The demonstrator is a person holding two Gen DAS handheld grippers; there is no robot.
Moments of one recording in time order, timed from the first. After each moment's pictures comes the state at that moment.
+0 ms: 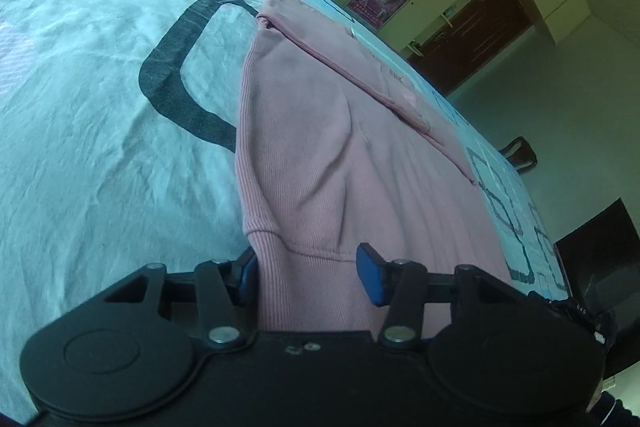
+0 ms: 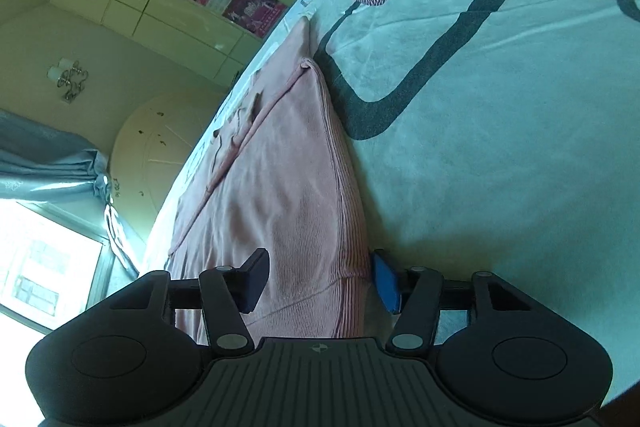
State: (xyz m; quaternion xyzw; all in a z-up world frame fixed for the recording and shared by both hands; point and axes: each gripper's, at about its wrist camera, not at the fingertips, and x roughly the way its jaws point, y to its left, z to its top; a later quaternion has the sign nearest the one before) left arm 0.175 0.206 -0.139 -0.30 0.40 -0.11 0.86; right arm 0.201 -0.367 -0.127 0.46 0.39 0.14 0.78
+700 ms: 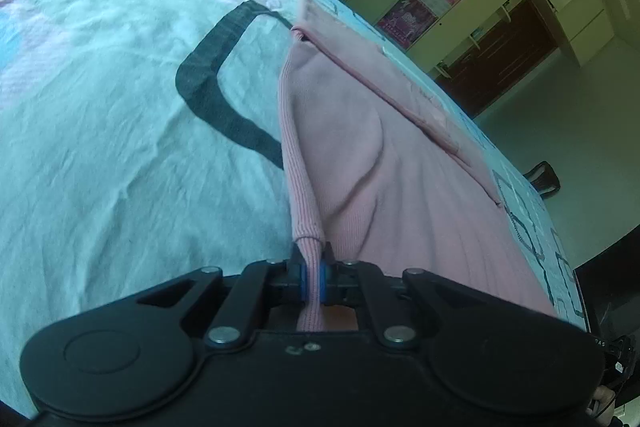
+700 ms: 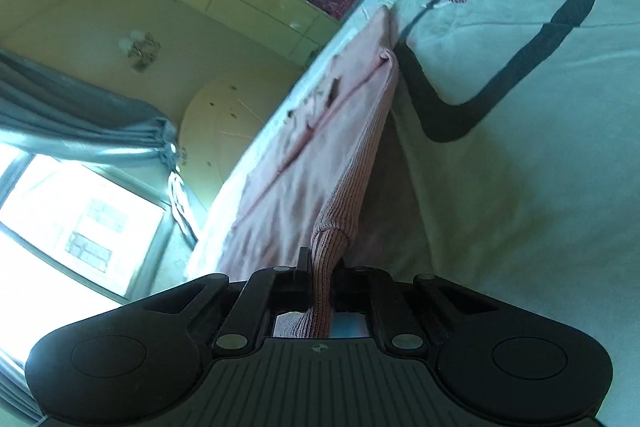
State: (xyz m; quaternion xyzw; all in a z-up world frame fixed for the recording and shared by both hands) left arm 0.171 0.205 -0.146 -0.30 0.39 -0.06 0.87; right arm 0.203 -0.365 -0.123 0.42 0.40 0.23 0.78
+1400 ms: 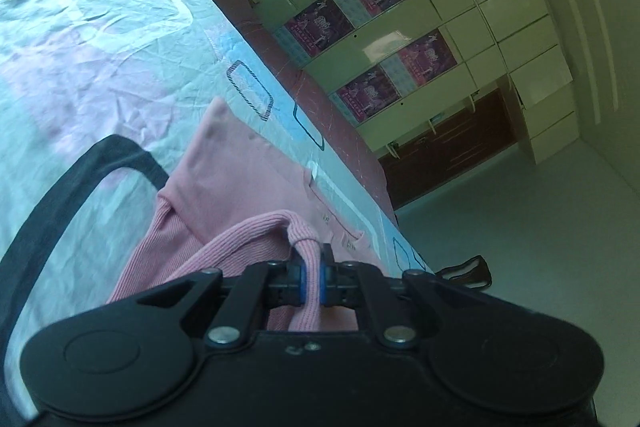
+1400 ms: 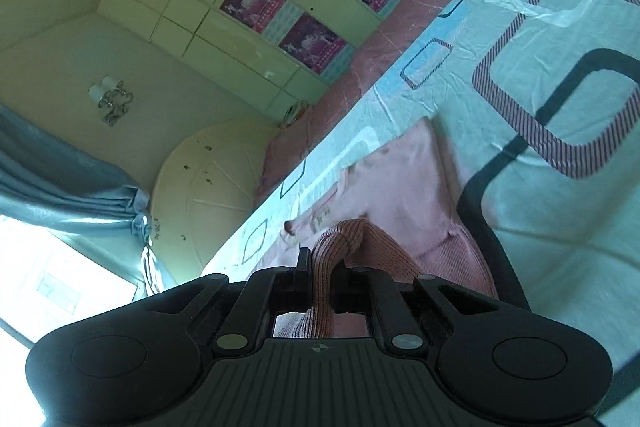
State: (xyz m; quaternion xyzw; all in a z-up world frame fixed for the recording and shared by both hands) left arm 0.378 0.222 -0.081 -0.42 0.29 -0.09 0.85; right arm 0.417 -0.352 -0.039 0.44 0.32 0.16 0.82
